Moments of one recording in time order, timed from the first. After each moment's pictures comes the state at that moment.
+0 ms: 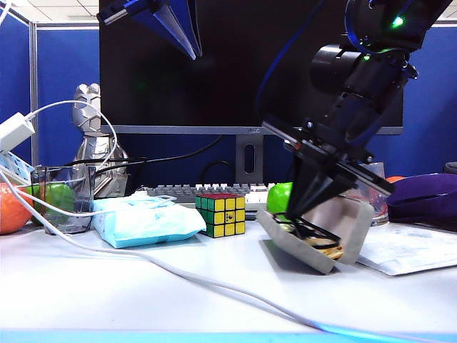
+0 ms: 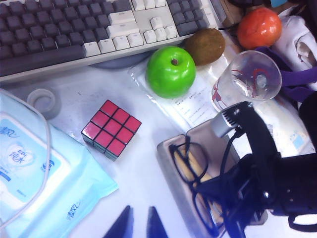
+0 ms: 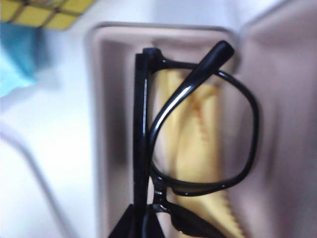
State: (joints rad) left arm -0.61 1.64 1.70 -0.83 0.05 -0.29; right arm 0.40 1.78 1.21 -0.57 -0.42 0.44
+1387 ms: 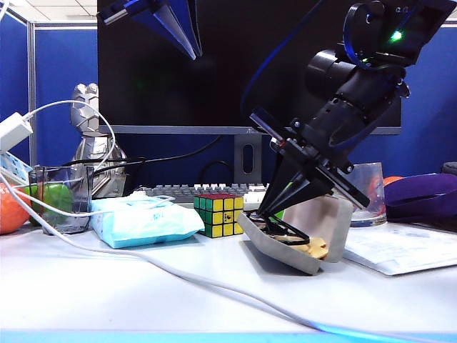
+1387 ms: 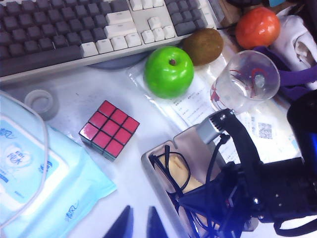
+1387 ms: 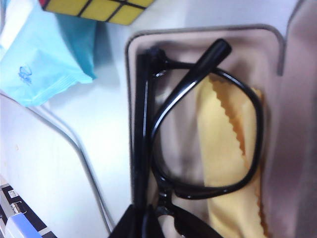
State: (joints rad) left arm -0.61 1.64 1.70 -0.83 0.05 -0.29; right arm 0.41 1.81 1.17 -0.42 -0.58 0.51
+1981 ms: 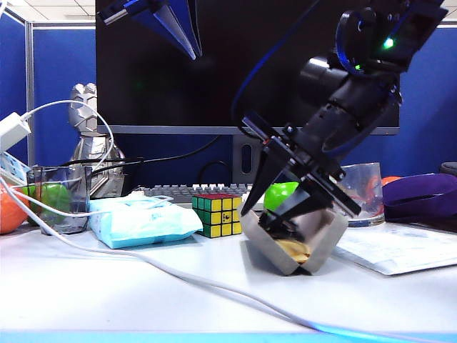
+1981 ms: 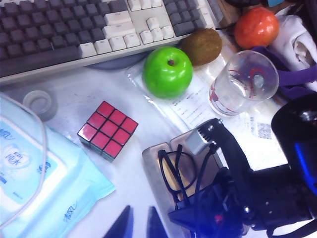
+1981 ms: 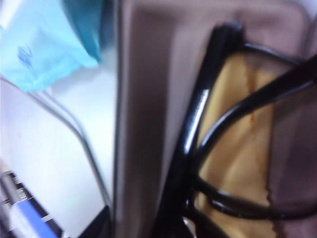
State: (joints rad) left arm -0.61 1.64 1.70 -0.83 0.05 -0.29; right arm 0.43 1.83 1.17 -0.42 -0.62 0.50
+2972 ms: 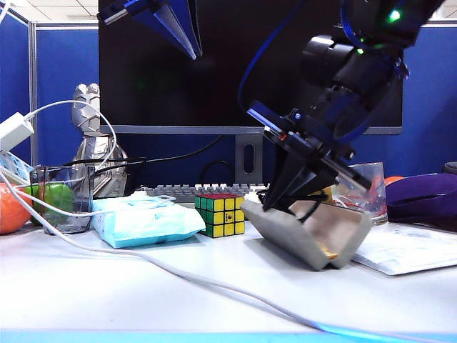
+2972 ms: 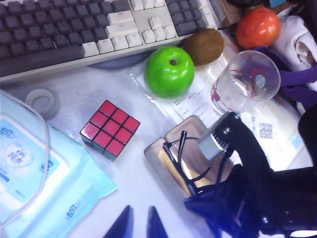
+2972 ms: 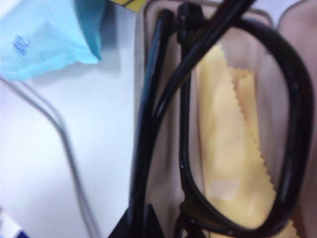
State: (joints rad) left arm -0.61 1.64 1.70 -0.83 0.05 -0.29; right arm 0.44 1.76 1.18 -0.51 -0.46 0.34
